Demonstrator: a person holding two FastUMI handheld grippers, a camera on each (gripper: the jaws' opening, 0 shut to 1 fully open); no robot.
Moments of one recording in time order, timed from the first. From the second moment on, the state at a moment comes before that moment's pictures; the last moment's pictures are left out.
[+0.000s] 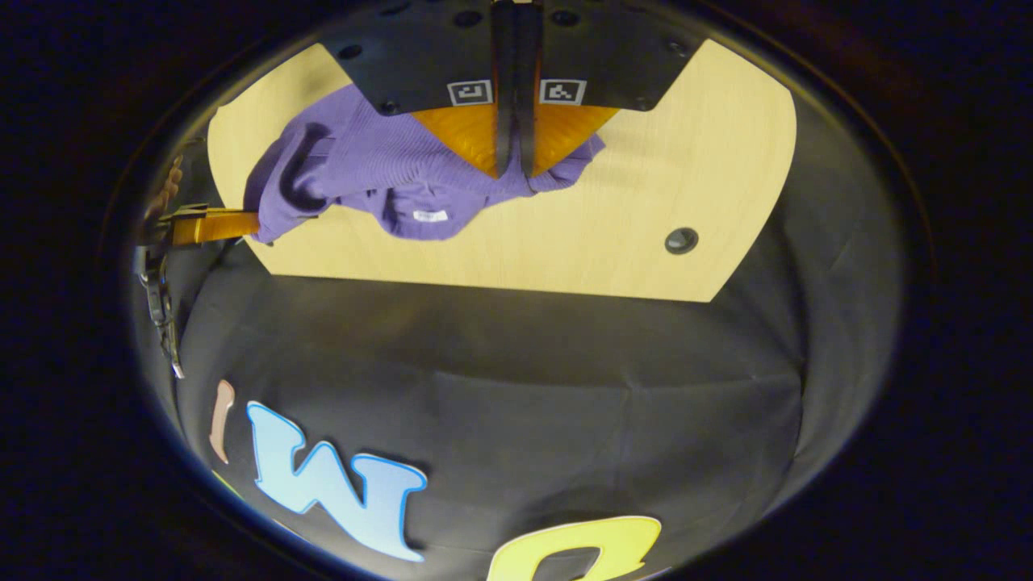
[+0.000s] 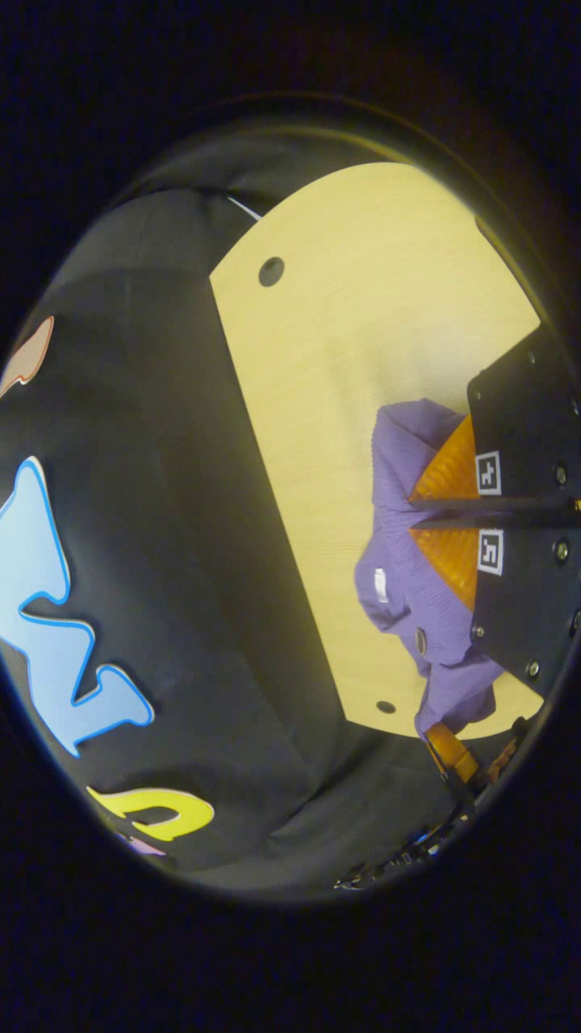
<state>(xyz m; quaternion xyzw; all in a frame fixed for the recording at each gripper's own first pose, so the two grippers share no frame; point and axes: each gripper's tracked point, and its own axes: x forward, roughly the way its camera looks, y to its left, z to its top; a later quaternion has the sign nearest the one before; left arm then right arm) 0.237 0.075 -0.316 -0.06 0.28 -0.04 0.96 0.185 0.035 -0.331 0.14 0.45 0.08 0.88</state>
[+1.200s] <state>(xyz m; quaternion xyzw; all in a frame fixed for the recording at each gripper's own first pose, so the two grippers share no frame) 0.362 0.078 -0.440 -0.03 0.29 0.00 0.96 0.263 0.064 -0.482 0.14 0.47 0.06 0.87</state>
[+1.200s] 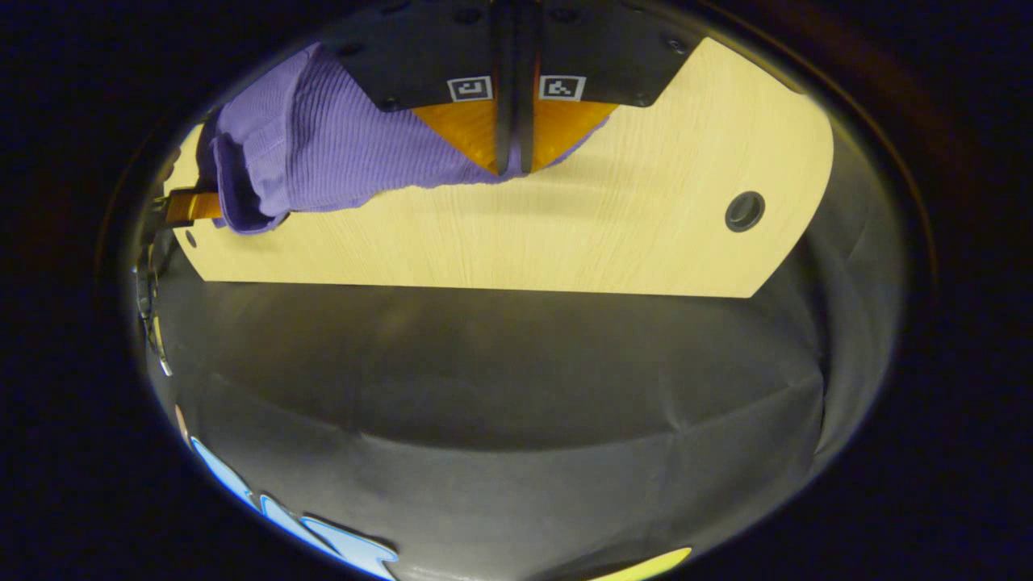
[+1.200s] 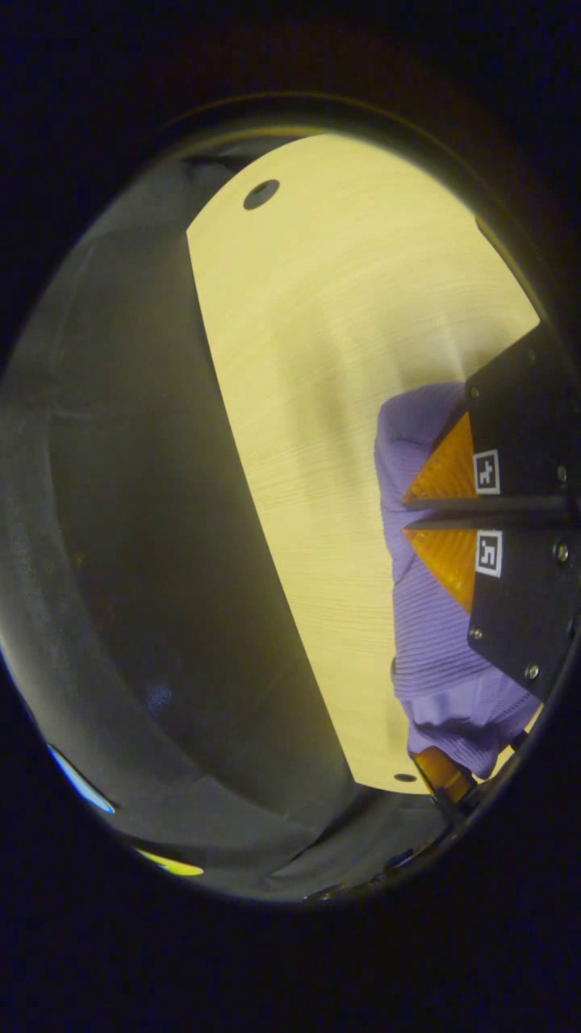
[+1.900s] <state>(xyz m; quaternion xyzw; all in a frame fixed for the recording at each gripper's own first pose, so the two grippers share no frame) 0.340 0.065 -0.395 0.00 0.28 0.01 0.96 0.256 0.064 -0.426 0.13 0.40 0.08 0.90</state>
